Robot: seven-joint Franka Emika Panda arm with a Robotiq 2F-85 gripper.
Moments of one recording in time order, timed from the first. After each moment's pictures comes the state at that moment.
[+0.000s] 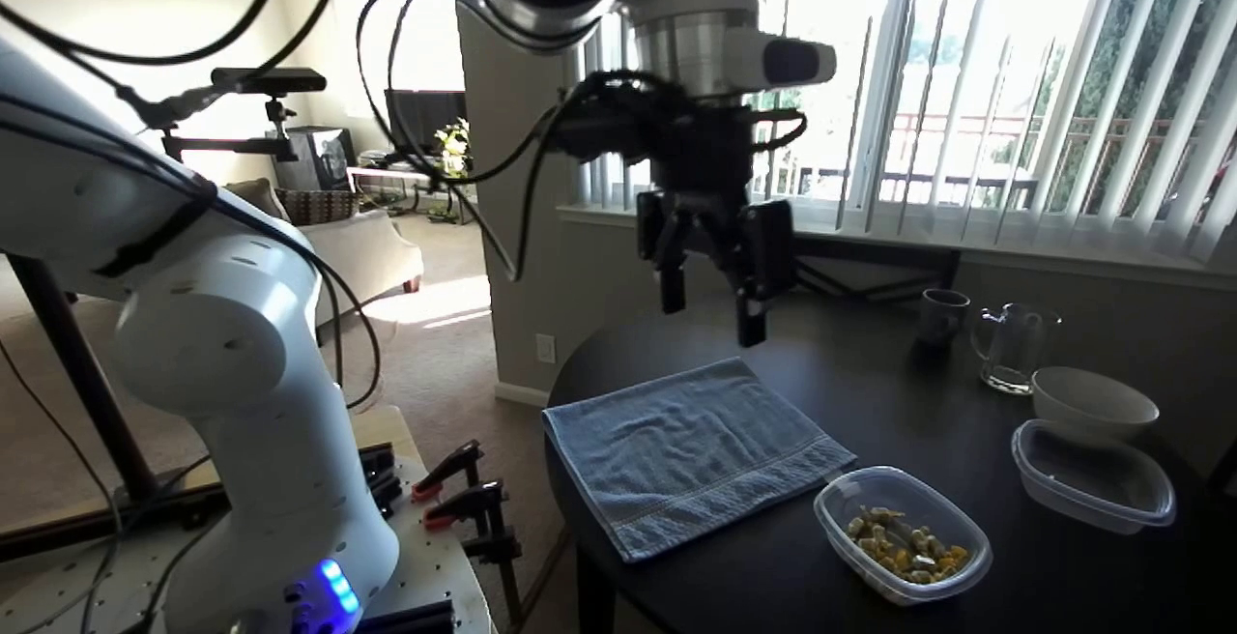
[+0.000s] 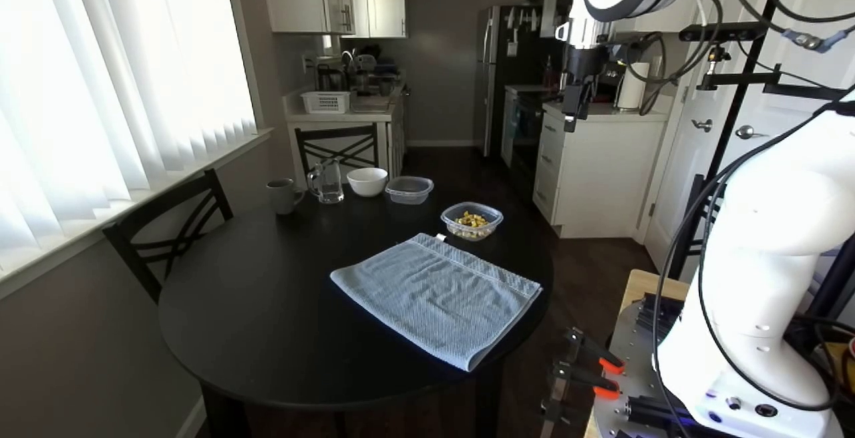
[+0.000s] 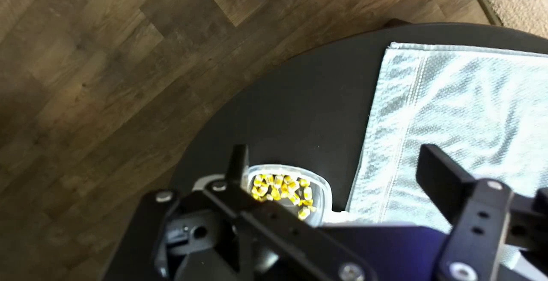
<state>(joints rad) -0.15 -0.62 -0.40 -2.49 -0.38 1.97 -0.31</state>
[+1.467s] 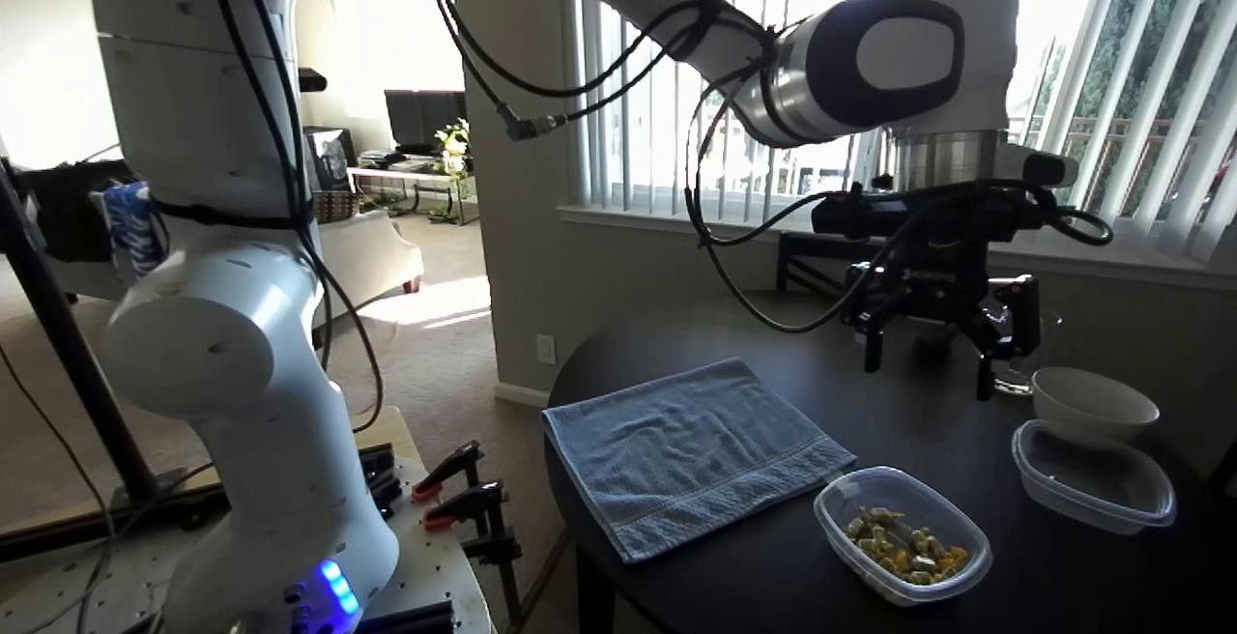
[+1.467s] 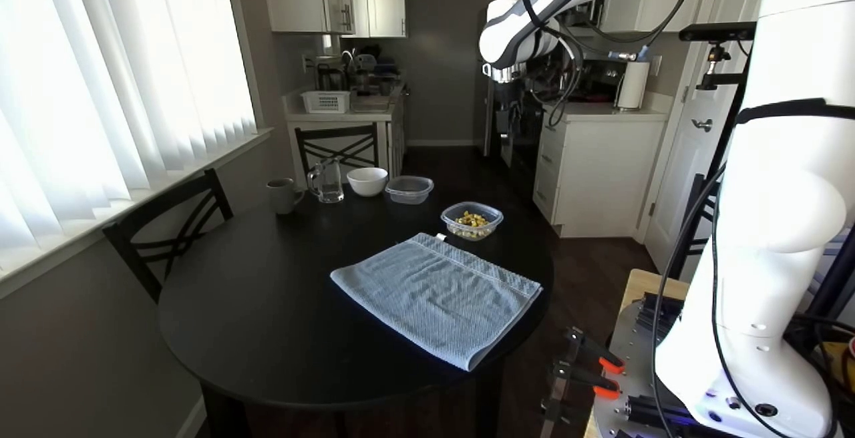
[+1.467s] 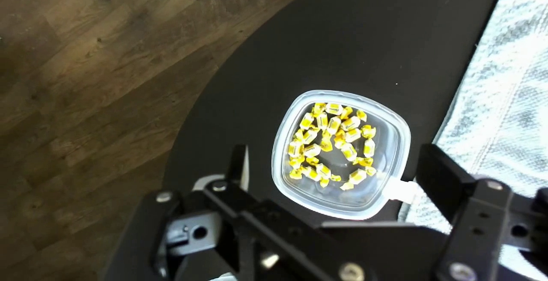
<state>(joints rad) -0.23 0.15 -0.31 -1.96 -0.20 2.14 -0.53</state>
